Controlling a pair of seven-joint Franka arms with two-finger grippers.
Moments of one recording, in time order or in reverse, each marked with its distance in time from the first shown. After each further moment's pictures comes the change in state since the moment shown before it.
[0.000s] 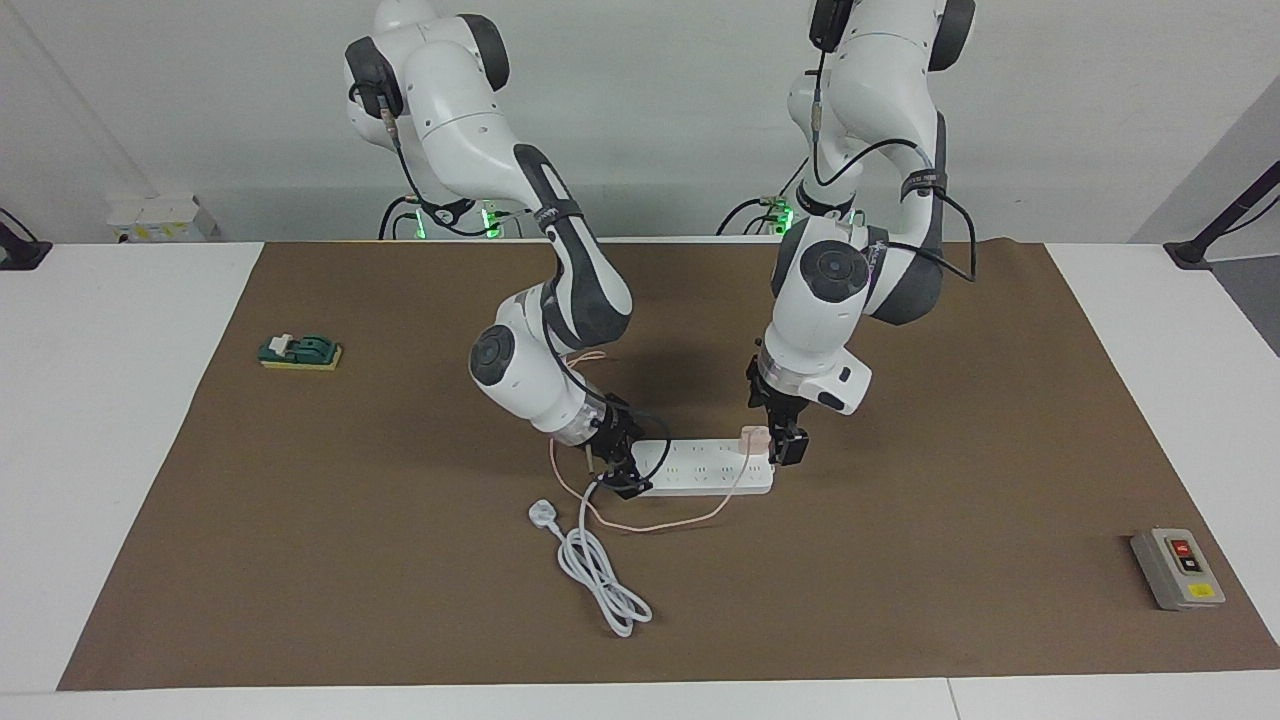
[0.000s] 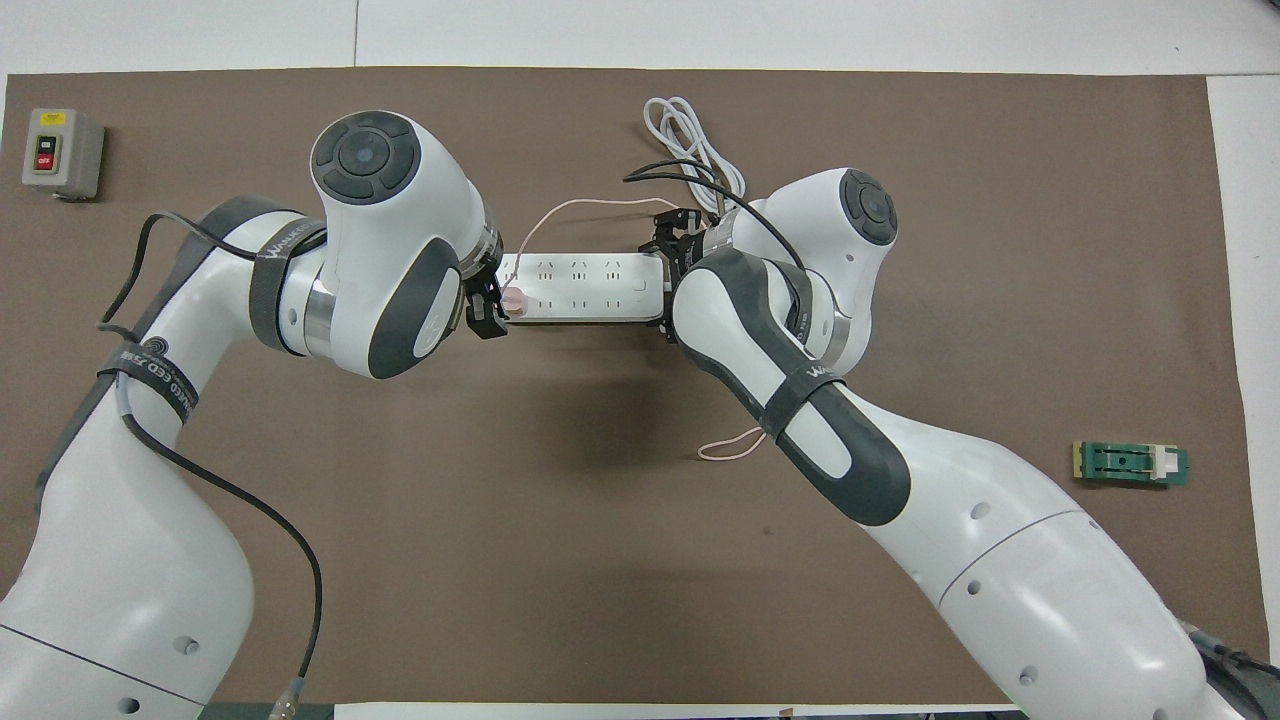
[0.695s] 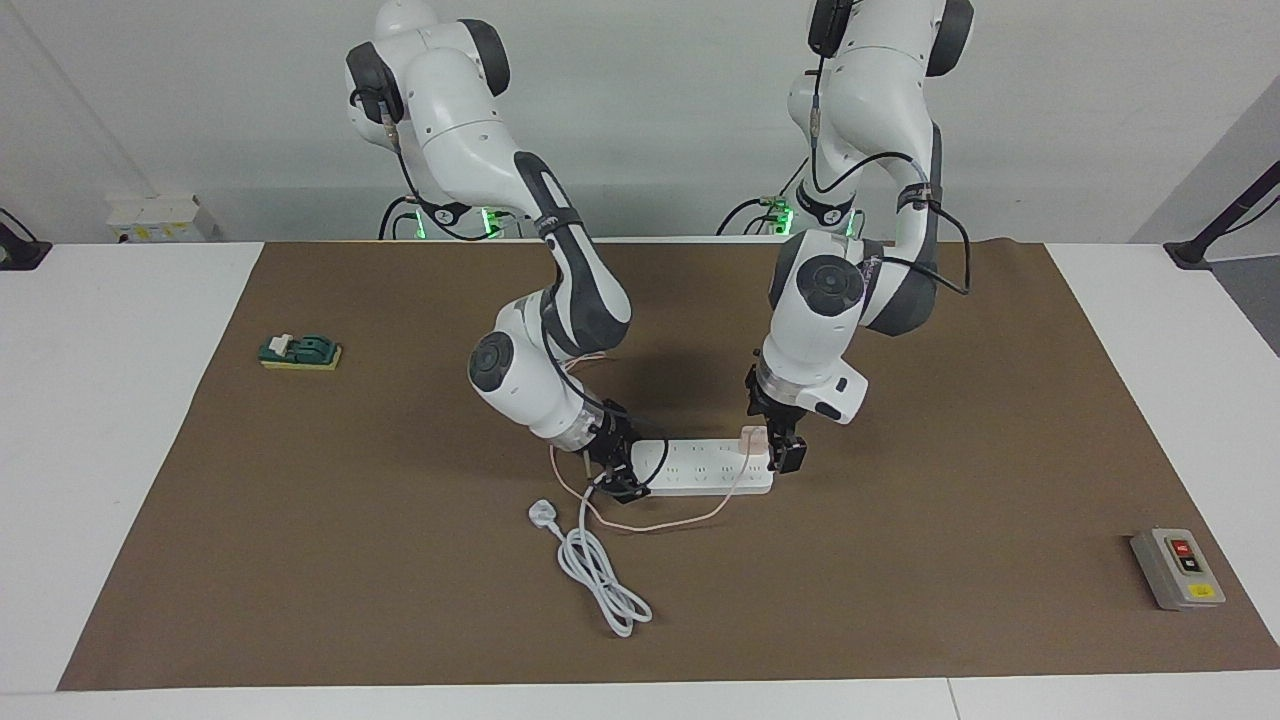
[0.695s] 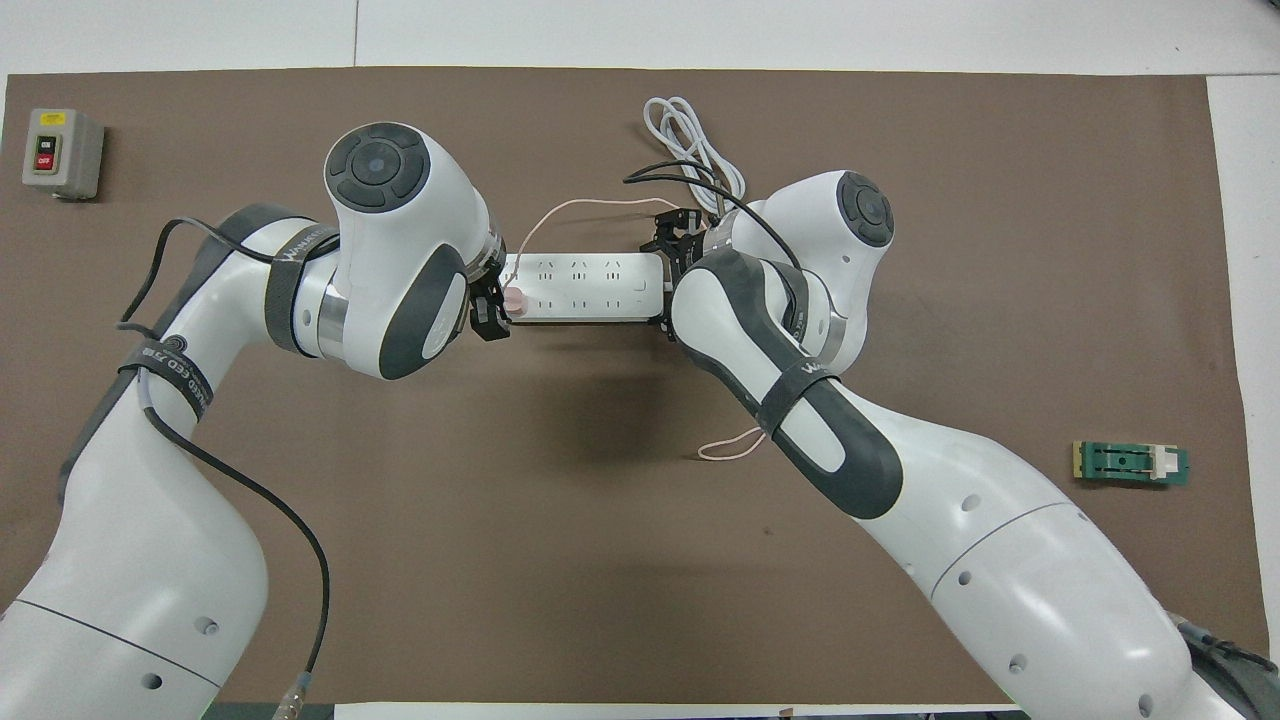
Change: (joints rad) left arm 0.000 0.021 0.001 -0.023 0.002 0.037 0.000; right arm 0.004 0.021 0.001 0.007 0.000 0.026 -0.026
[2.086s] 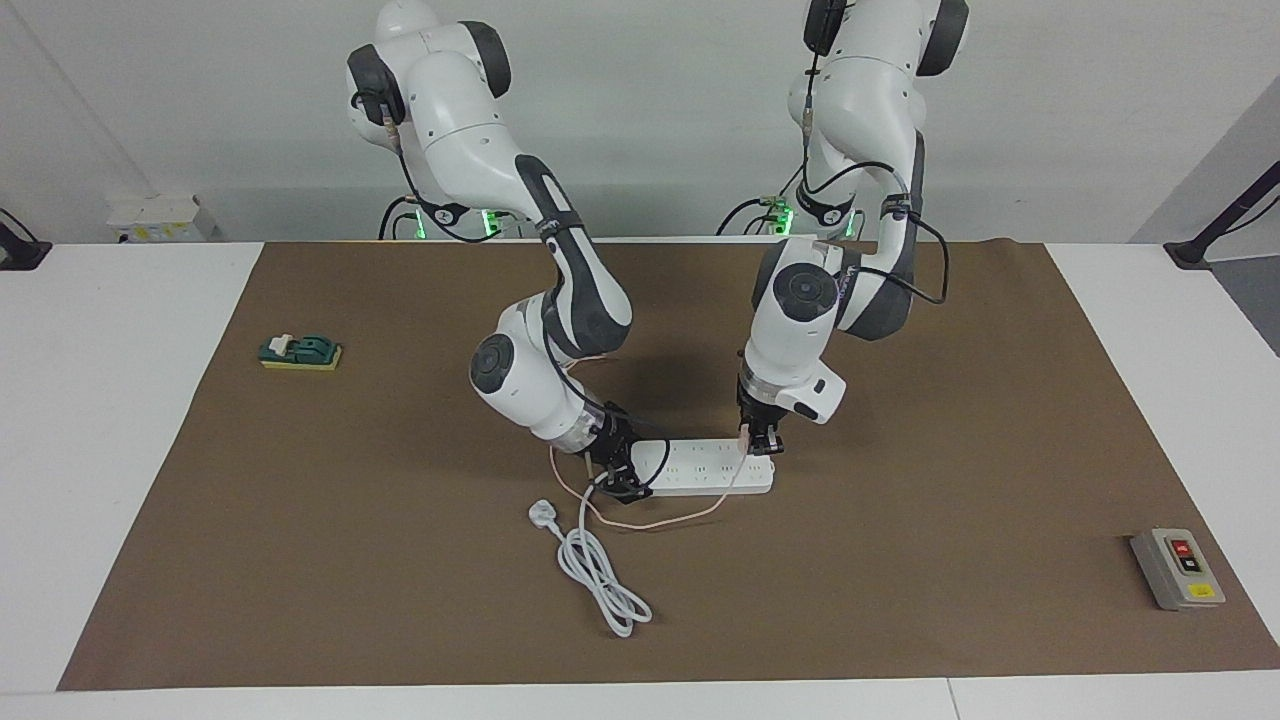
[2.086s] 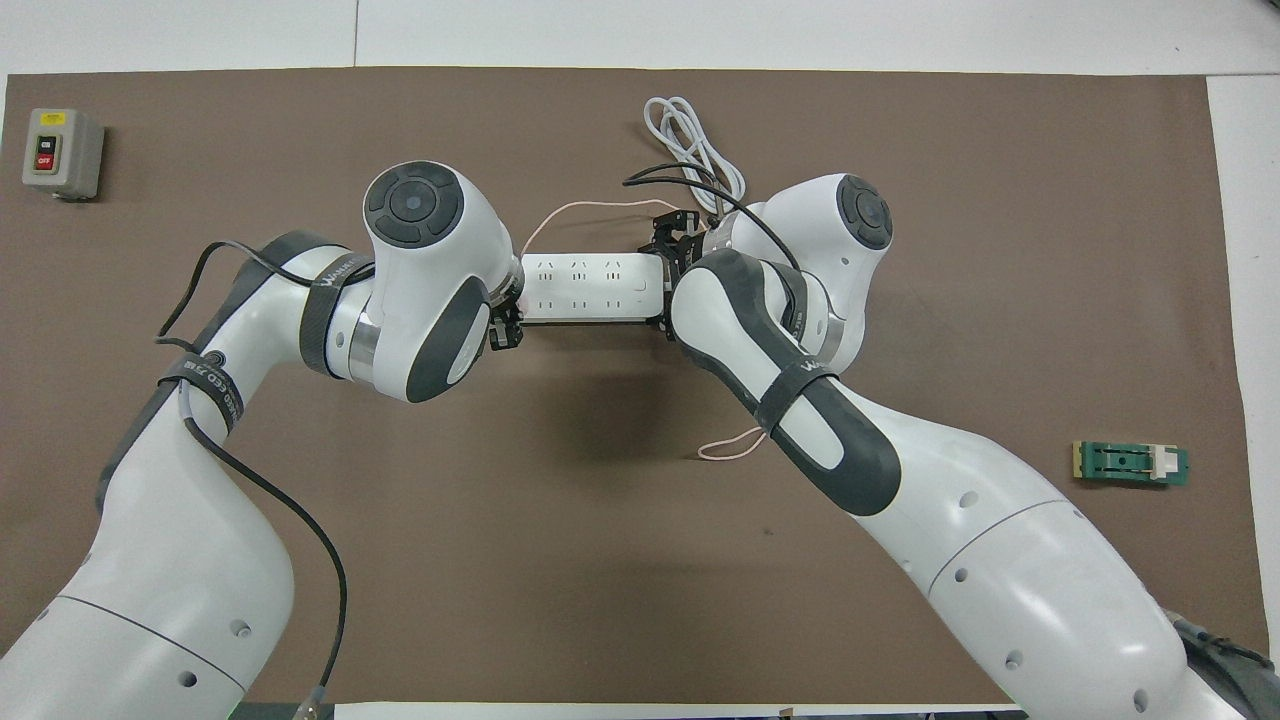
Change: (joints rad) left arm -0.028 -0.001 -0.002 -0.069 0.012 0.061 0.012; right arm -0.002 0.004 0.000 -0.001 0.019 -0.001 -0.019
